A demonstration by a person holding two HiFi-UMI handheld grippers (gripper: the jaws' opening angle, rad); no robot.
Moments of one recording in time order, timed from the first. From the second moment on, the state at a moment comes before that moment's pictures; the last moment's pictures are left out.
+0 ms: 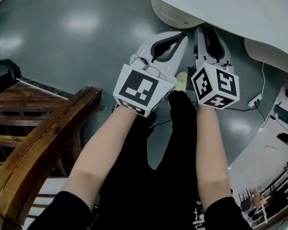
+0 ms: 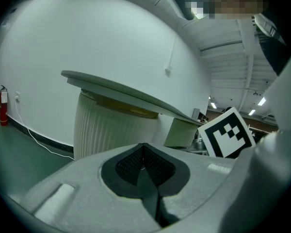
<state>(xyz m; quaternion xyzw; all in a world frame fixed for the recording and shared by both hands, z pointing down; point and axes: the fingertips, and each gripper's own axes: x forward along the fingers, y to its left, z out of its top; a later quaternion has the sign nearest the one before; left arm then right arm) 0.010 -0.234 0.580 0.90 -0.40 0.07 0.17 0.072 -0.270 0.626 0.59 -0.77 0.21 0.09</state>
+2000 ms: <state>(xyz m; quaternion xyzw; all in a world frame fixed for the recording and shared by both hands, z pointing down) -0.013 -0.171 0.585 0.88 -0.40 0.09 0.22 0.062 -0.197 0.674 0.61 -0.74 0.26 0.16</state>
